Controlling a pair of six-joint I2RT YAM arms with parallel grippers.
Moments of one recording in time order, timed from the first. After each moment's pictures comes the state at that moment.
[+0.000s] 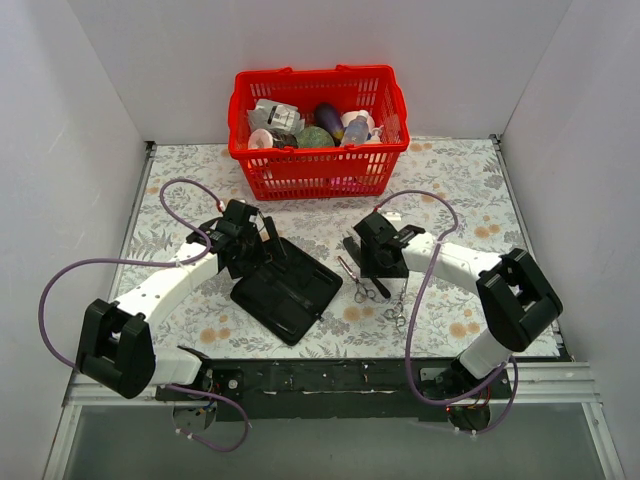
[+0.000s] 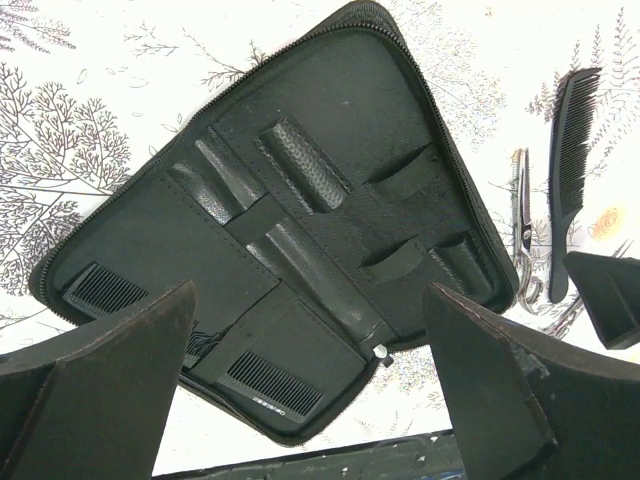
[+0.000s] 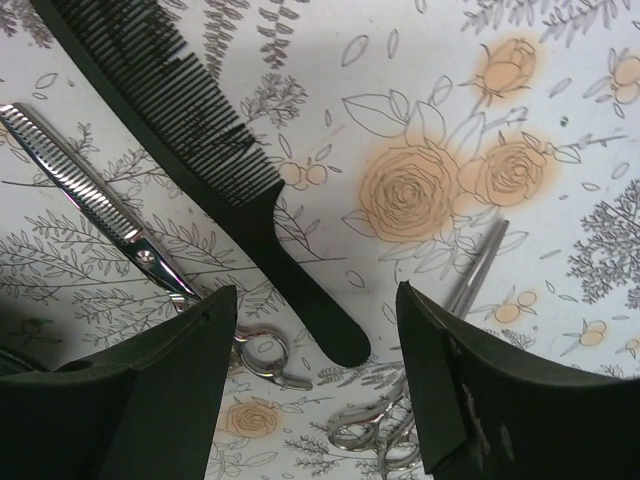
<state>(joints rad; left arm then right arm) -0.45 1.31 0.92 -0.60 -0.02 -0.77 0.72 1.58 0.97 -0.60 0.32 0.66</state>
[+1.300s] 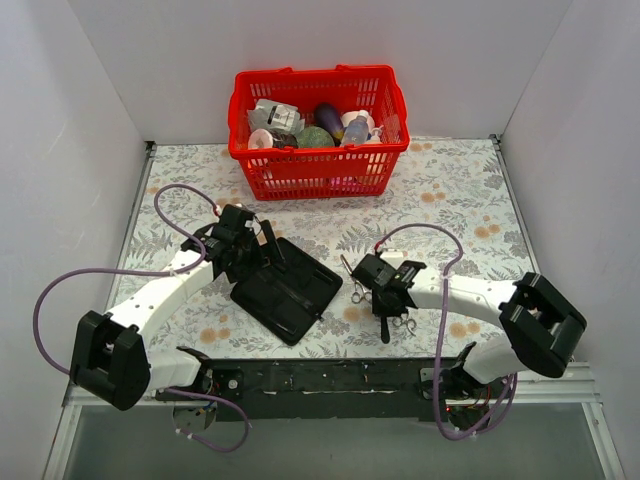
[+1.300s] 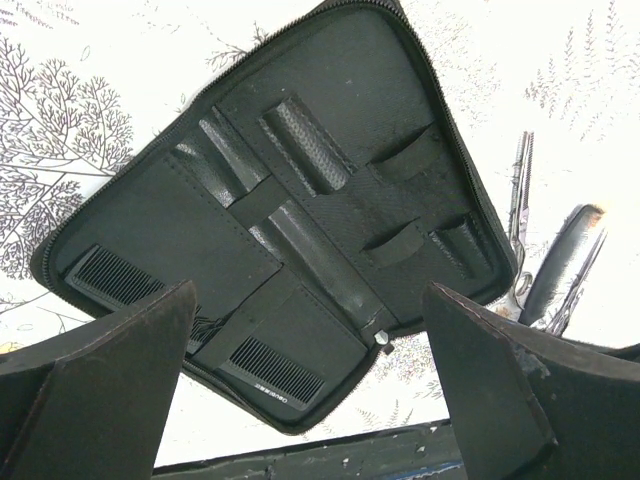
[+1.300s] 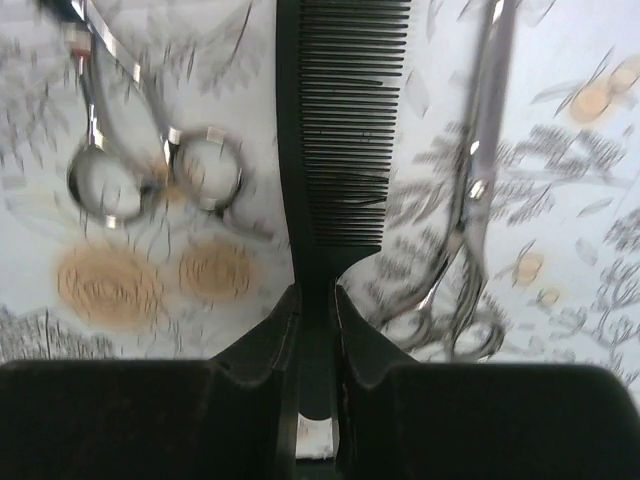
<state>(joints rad) -0.45 1.25 0.88 -0.61 -0.02 -0.78 0.91 1.43 0.76 -0.65 0.31 0.84</state>
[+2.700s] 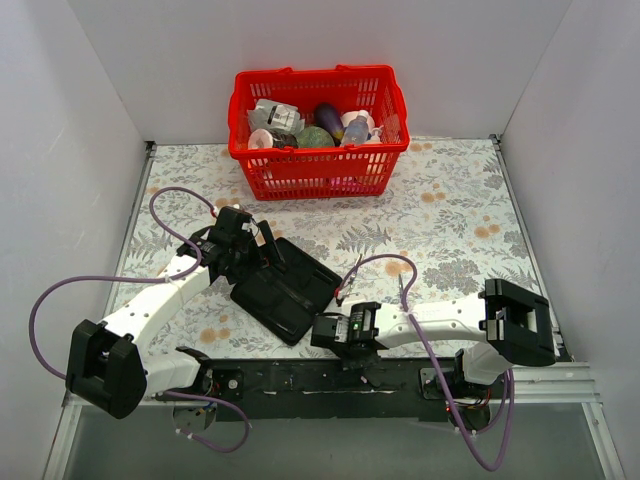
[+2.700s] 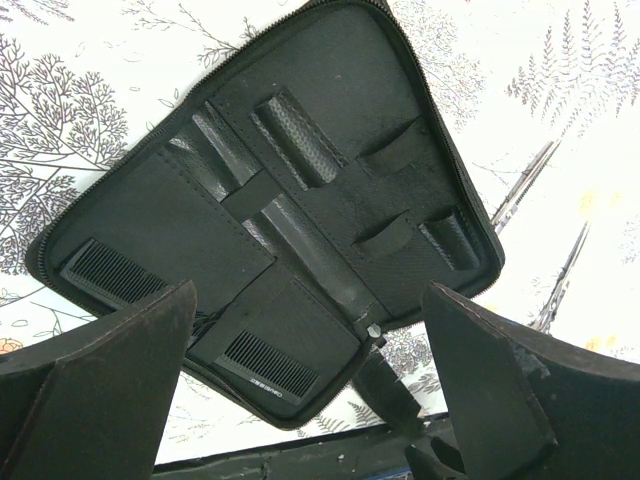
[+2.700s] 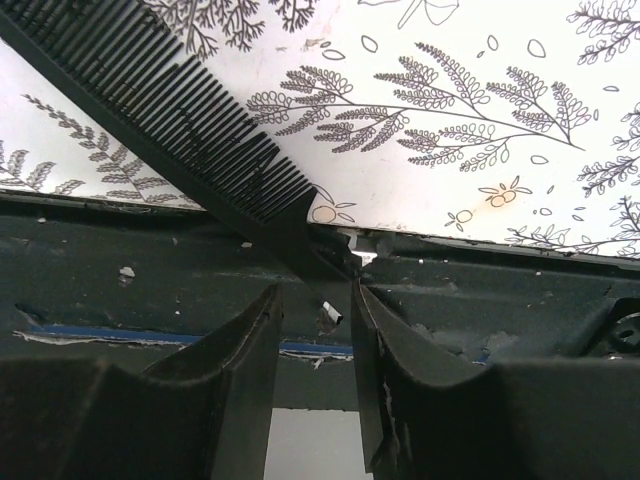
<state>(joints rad) -0.45 1.20 0.86 -0.60 -0.01 -0.78 1.44 1.56 0.93 -0.90 0.19 1.23</state>
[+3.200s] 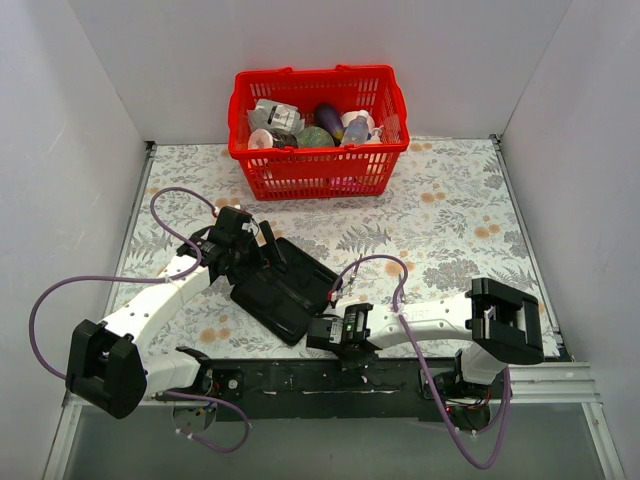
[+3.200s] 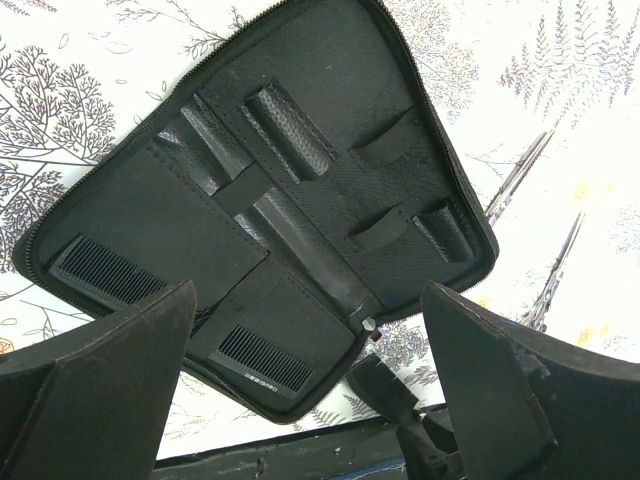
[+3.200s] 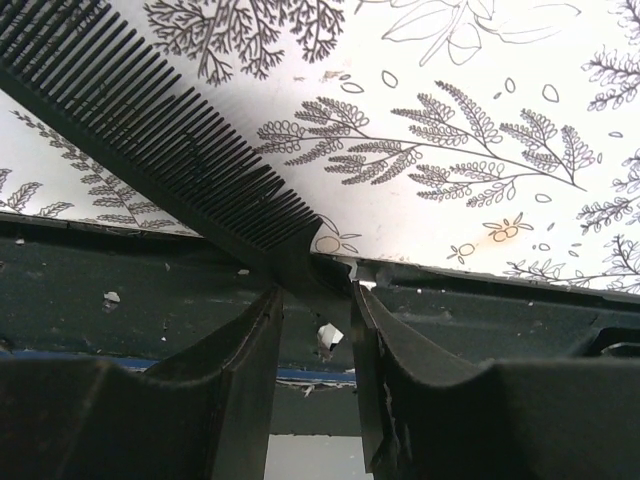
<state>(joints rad) -0.45 1.20 0.86 -0.60 0.02 -0.79 1.45 1.61 0.95 -0.89 0.22 1.17</state>
